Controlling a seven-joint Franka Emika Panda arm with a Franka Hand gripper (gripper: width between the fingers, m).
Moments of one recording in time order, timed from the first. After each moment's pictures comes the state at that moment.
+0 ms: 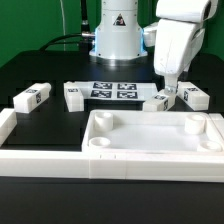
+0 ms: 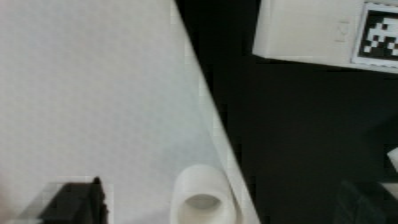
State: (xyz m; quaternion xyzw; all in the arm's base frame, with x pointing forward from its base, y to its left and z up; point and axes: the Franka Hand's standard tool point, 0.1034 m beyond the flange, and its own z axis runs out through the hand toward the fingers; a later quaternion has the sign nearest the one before) arm 0.517 0.074 0.077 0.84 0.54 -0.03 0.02
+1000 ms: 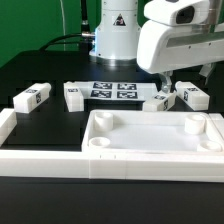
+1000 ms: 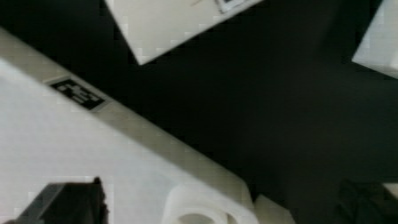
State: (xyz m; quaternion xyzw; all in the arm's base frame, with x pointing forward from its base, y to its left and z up) arm 0.496 0.098 0.067 0.97 0.24 -0.03 0.01
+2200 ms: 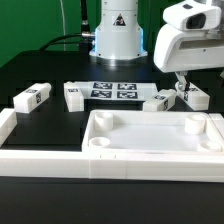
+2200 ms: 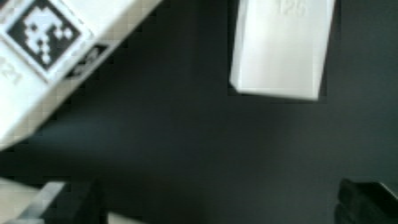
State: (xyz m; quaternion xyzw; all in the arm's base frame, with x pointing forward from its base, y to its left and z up) arm 0.459 0.134 0.056 0.99 0.14 -0.09 0.01
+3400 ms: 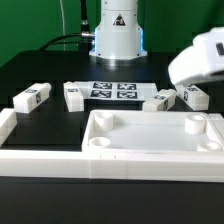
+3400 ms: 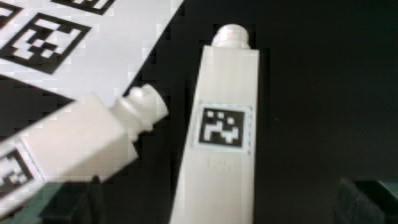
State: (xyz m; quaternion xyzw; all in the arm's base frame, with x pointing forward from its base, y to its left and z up) arm 0.433 0.155 0.045 0.90 0.14 -0.42 0.05
